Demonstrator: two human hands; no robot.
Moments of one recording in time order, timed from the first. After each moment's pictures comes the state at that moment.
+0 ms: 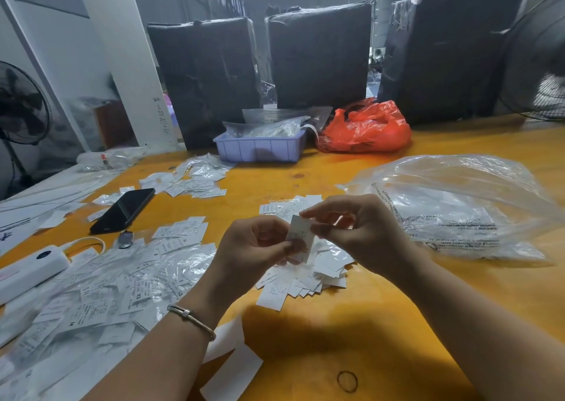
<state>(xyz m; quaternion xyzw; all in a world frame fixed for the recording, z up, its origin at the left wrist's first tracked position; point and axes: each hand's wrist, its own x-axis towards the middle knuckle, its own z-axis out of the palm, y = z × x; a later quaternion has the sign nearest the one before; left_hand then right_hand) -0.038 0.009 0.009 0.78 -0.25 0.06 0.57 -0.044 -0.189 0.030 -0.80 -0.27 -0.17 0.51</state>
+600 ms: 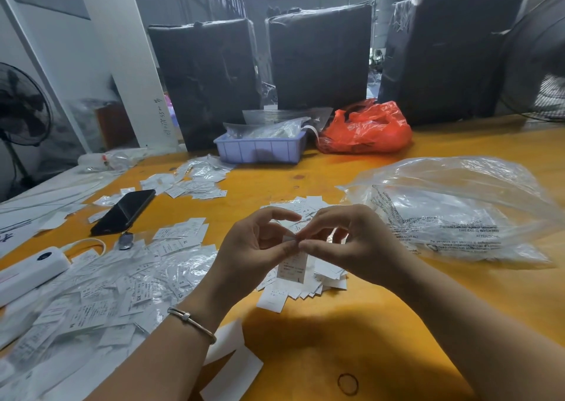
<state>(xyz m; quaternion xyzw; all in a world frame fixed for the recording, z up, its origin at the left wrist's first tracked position) -0.040 0.007 0.012 0.75 -0.25 0.05 0.60 -0.045 -0.187 0.027 -0.82 -0.31 -0.15 0.45</state>
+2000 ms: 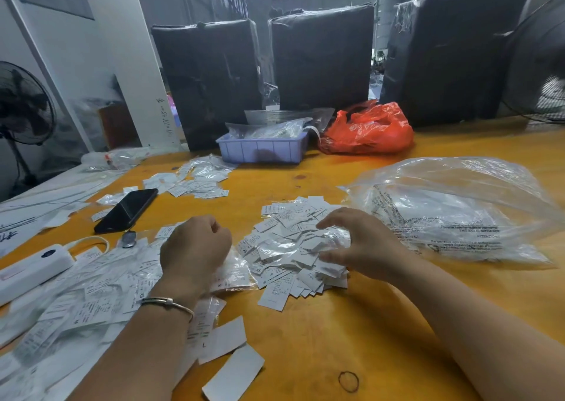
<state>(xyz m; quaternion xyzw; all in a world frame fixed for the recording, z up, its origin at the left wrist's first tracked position) -0.016 0.054 0.013 0.95 0.12 0.20 0.21 -0.021 -0.200 0.004 -0.94 -0.15 -0.09 0.31</state>
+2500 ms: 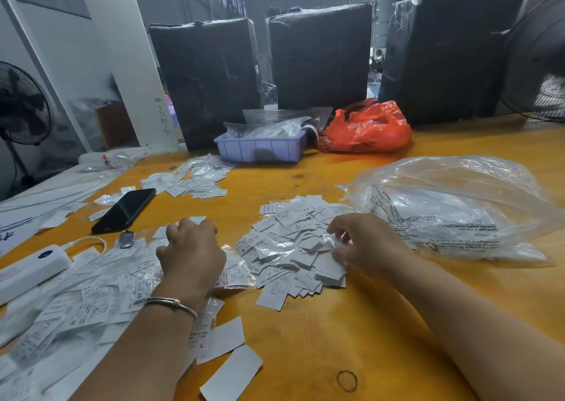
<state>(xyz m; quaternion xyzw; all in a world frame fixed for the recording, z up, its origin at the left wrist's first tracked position) -0.010 0.059 -0.001 0.98 0.13 0.14 0.06 -0.017 -0.202 0.001 -0.96 -0.10 -0.08 0.23</state>
